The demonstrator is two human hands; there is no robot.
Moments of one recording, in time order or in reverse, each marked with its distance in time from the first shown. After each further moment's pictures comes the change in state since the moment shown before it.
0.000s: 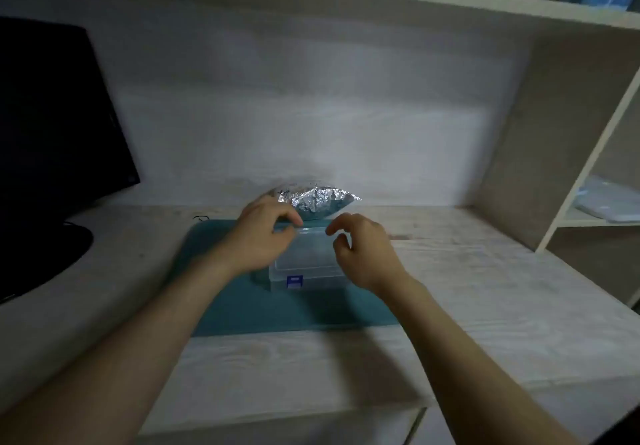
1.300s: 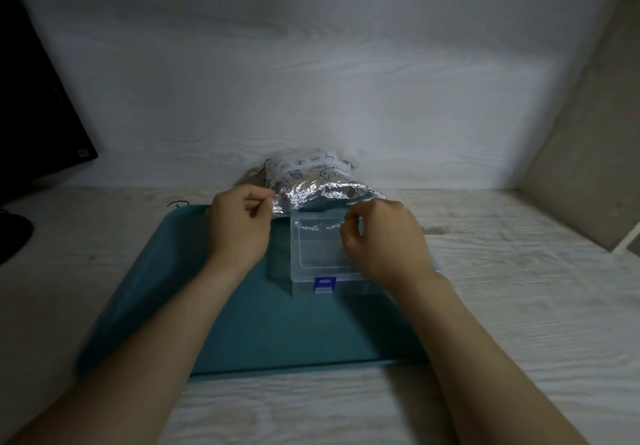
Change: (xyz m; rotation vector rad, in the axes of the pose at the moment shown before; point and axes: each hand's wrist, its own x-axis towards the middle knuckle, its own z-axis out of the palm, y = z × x) left_hand 0.046 -0.085 0.068 -0.340 0.510 -0.295; right_hand 0.056 0.043 0.047 -0.301 0.057 0.020
